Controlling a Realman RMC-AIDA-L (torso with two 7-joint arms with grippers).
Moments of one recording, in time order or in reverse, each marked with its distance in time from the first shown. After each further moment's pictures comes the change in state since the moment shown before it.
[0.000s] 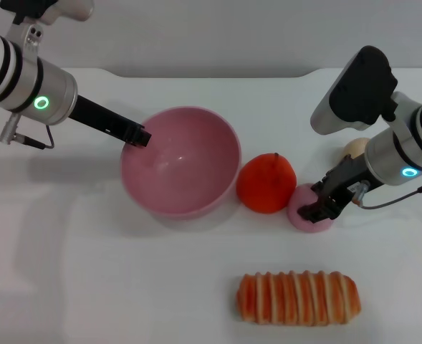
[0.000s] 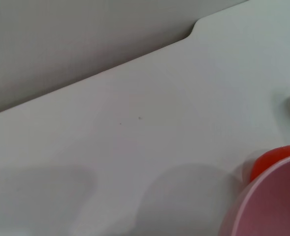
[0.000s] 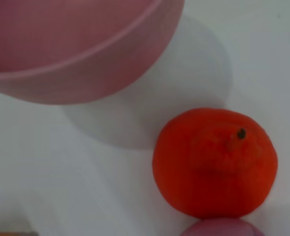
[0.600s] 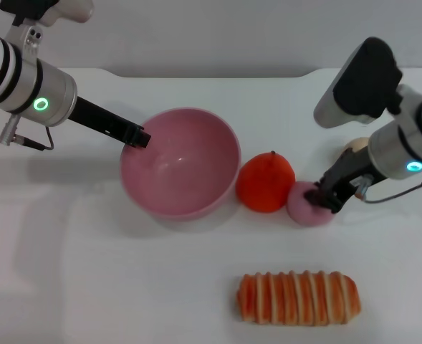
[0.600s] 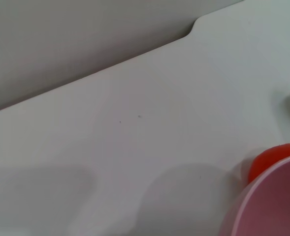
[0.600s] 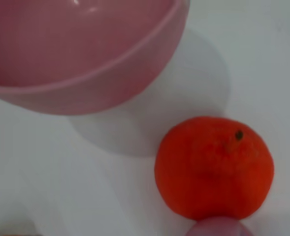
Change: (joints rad) left arm 0.003 -0.001 -0.001 0.000 0.000 0.001 0.003; right arm -0.022 -0.002 0.001 -0.080 0.001 -0.036 0.008
